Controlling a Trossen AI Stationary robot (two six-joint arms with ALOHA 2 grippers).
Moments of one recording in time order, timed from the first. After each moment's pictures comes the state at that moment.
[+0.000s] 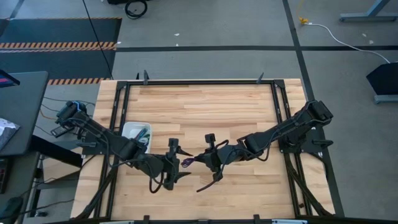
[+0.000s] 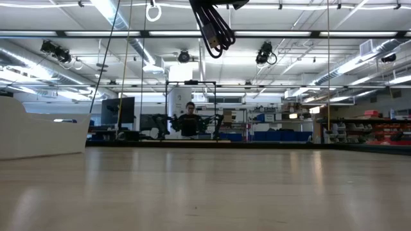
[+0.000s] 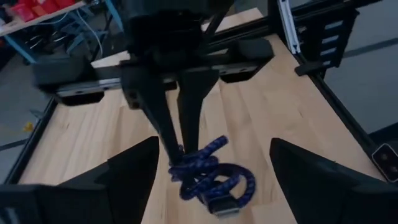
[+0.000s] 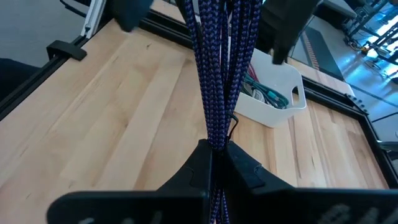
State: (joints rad) left arm -0.55 1.44 1.17 -0.24 -0.54 0.01; right arm 0.39 1.66 1.20 -0.05 0.34 -0.19
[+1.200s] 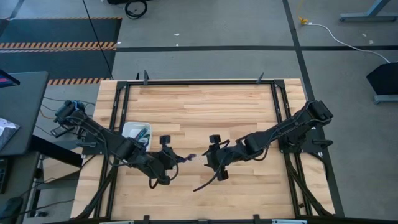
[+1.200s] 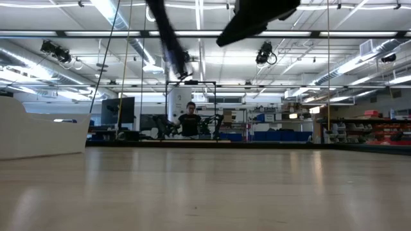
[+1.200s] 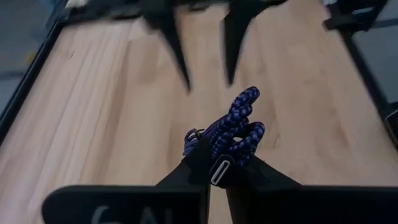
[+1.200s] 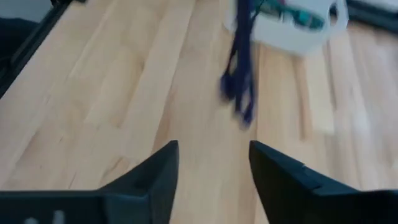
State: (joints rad) left arm -0.56 1.41 1.17 -0.51 -0.56 -0.25; right arm 0.38 1.66 1.20 -0.29 0.29 0.01
